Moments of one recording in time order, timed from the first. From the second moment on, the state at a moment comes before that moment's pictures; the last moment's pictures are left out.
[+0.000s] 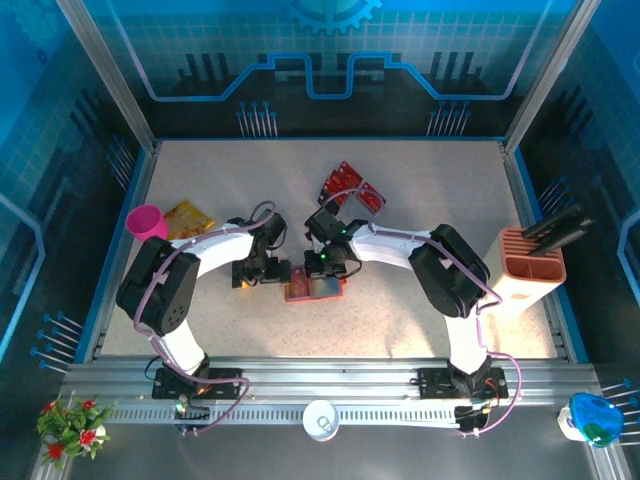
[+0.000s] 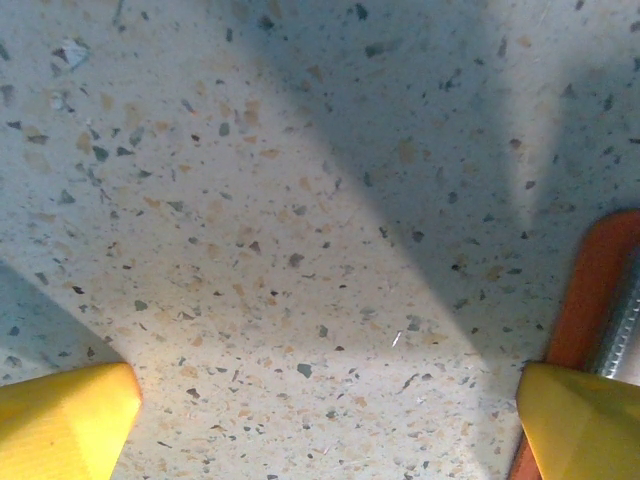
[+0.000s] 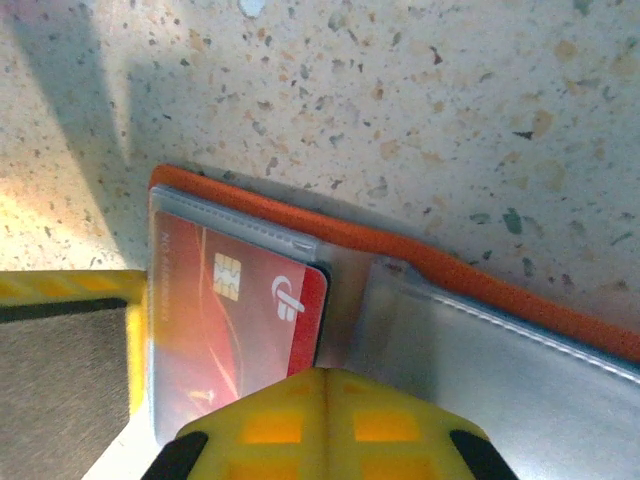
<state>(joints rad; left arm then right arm) -0.42 1.72 0.99 -0.79 0.01 -0.58 0.78 1.98 1.30 -0.50 -0.28 0.62</state>
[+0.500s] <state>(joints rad) -0.42 1.63 0.99 -0.78 0.02 -0.62 0.70 1.72 1.17 -0.52 -0.29 0.59</state>
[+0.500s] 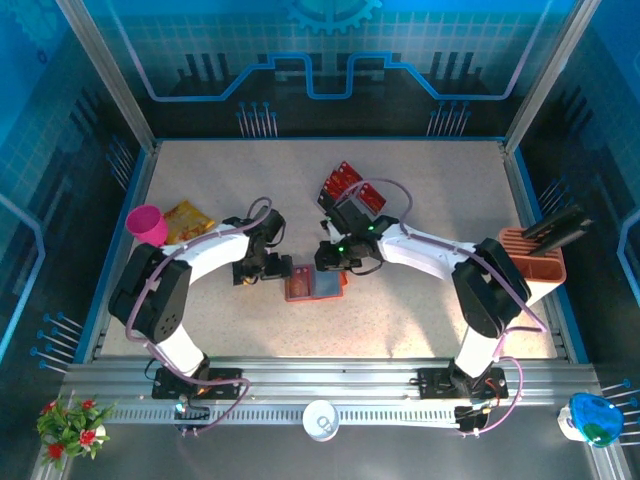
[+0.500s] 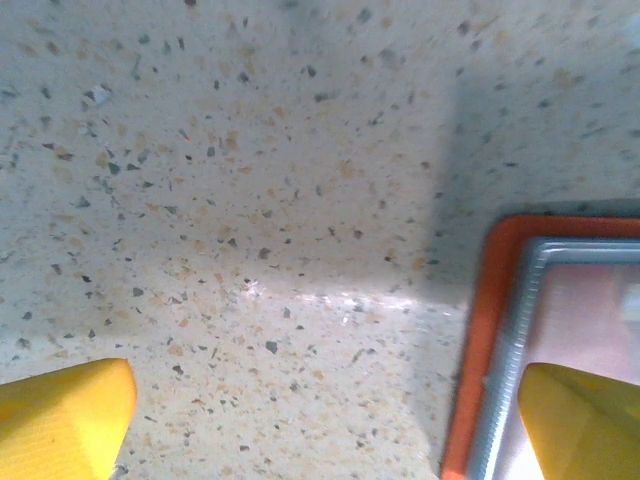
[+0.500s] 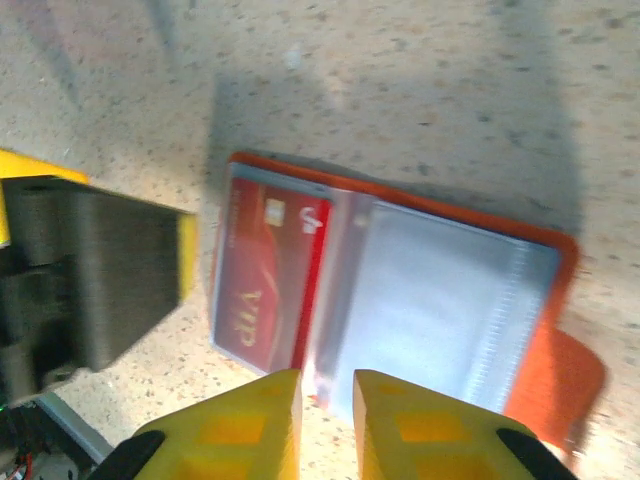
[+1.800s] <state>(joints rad) -0.60 1.68 1.06 -0.67 0.11 -0.69 0.64 1.94 1.22 -0.53 -0.35 0.48</state>
